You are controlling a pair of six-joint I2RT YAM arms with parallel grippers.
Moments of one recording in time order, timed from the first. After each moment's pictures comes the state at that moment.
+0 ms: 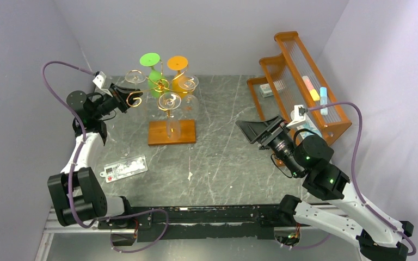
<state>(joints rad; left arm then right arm) 0.24 1.31 0.85 0.62 1.06 -0.26 0.93 0.62 0.94 -0.25 0.34 0.89</state>
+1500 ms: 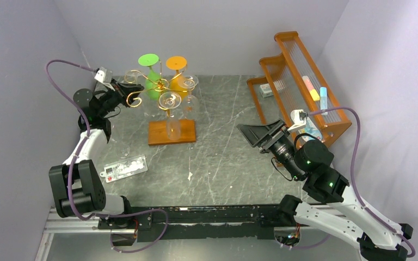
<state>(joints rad) 0.19 1.39 0.86 0.70 0.91 -0.40 0.93 0.57 0.87 -0.23 0.33 0.95</state>
